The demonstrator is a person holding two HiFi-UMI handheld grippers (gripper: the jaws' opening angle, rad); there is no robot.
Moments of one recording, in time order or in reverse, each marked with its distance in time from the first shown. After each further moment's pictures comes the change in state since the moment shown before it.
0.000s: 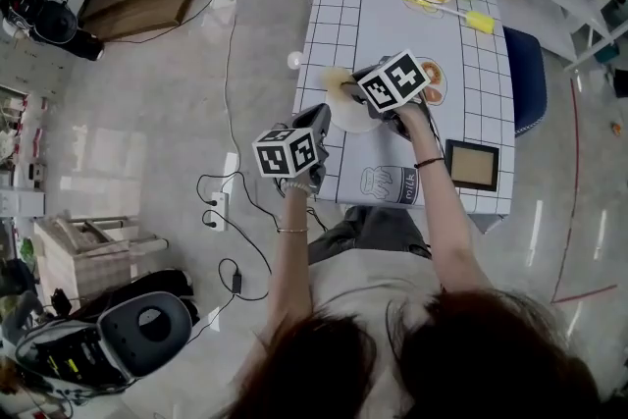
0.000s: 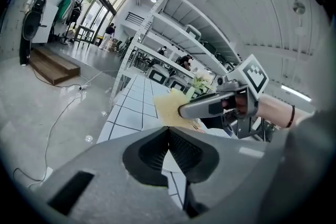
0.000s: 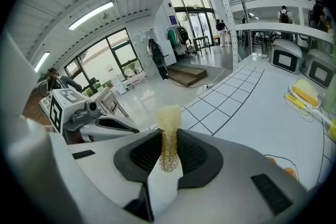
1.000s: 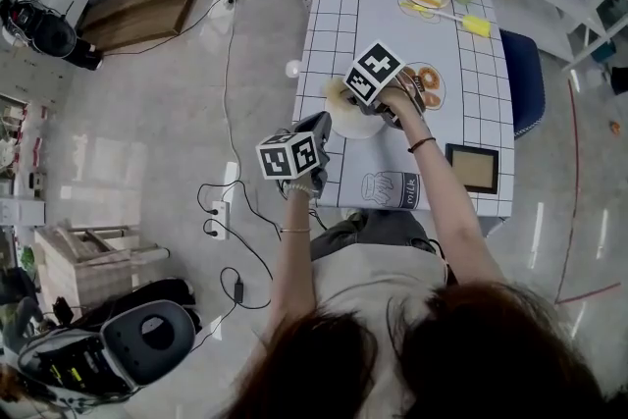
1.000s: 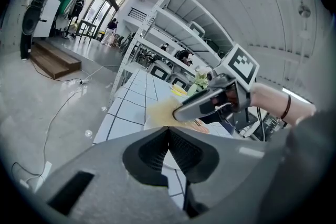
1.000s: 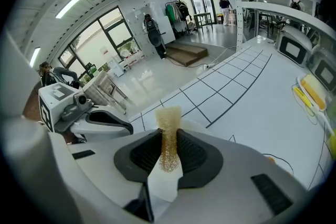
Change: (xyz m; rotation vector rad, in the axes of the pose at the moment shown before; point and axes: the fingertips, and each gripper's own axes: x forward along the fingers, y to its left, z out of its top) left arm 0.012 0.010 -0.012 -0.038 0.034 -0.003; right arm 0.031 -0.017 -0.019 0.005 0.256 -0.001
